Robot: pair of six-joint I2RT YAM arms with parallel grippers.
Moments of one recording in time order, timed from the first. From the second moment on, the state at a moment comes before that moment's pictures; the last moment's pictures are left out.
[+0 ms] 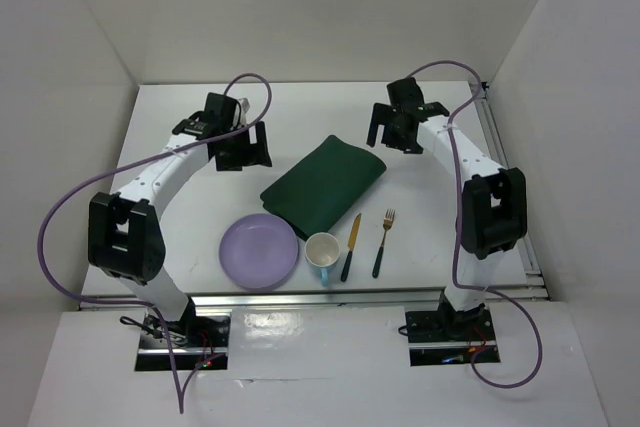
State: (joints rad) left arm -0.23 1.66 1.38 -0.67 0.14 -0.36; right arm 0.27 1.81 1.53 -0.67 0.15 0.43
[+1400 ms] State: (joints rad) left arm -0.23 2.00 1.41 -0.73 0.33 -0.56; right arm 0.25 1.55 1.28 -0.59 0.02 0.39
